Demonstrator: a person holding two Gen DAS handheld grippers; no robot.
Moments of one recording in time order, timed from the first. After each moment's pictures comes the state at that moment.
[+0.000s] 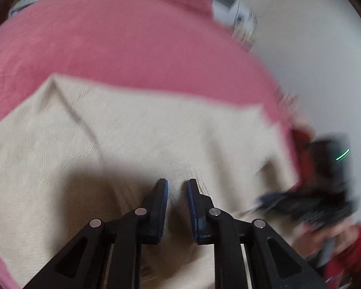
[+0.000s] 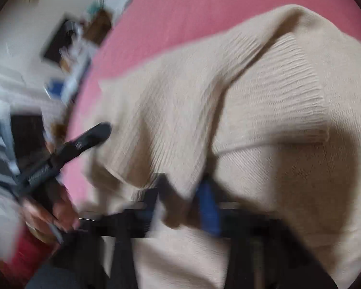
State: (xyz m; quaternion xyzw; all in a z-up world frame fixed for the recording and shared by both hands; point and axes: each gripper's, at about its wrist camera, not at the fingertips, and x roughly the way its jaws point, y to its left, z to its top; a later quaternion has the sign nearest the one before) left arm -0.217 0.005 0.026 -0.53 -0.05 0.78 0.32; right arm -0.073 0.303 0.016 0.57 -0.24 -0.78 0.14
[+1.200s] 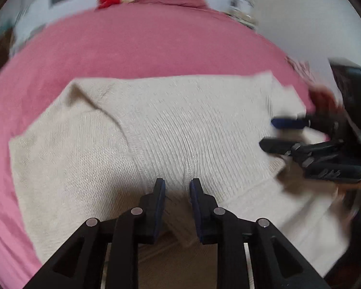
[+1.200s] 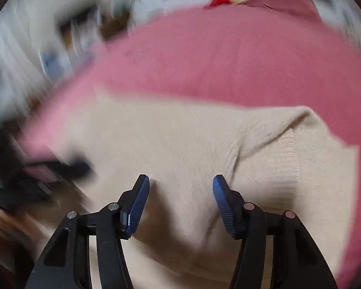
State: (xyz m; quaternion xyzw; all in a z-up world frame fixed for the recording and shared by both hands) left arm -0.162 -0.004 0.027 -0.48 0.10 0.83 0.28; right arm -0.037 0.278 0.056 0.47 0.04 -0.88 0.09
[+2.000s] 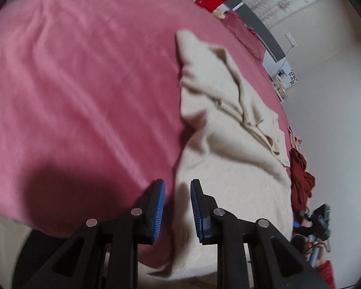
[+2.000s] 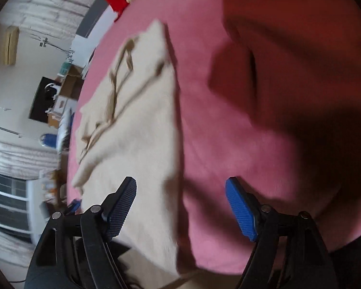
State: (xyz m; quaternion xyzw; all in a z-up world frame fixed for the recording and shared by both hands) left arm -0.007 -0.240 -0.003 -0.53 -0.26 0.78 0.19; right arm 0.229 0.415 0.025 0.49 -0.42 -0.76 0.04
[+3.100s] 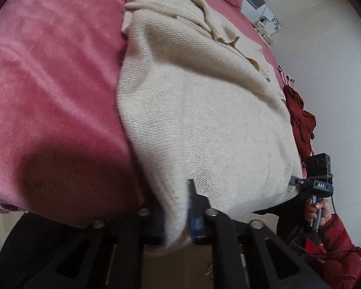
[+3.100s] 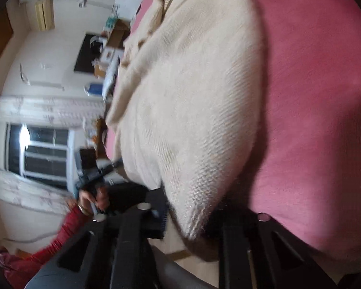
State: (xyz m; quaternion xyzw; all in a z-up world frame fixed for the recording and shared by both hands) left arm 0.026 -0.166 -0.019 -0.60 -0.15 0.73 0.28; right arm 0.177 0.290 -0.031 0.53 -0.40 -0.71 0.23
